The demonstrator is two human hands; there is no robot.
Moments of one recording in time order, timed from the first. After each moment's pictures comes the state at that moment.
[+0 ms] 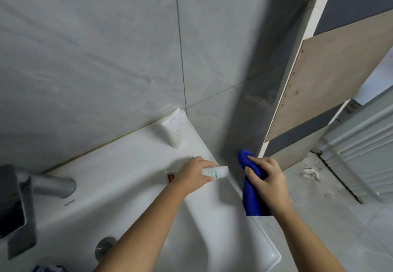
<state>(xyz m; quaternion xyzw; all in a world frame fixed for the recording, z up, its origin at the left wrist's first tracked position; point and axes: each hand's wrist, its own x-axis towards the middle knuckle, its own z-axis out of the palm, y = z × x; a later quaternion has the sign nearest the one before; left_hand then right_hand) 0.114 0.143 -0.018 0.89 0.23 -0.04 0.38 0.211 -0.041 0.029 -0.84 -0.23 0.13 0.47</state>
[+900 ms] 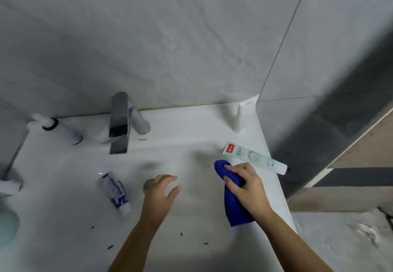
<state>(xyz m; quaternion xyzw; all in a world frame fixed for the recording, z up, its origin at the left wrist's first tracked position) -0.120 0.102 -0.029 0.73 0.54 0.24 0.34 0.108 0.025 0.018 -0.72 -0.46 0.31 0.42</state>
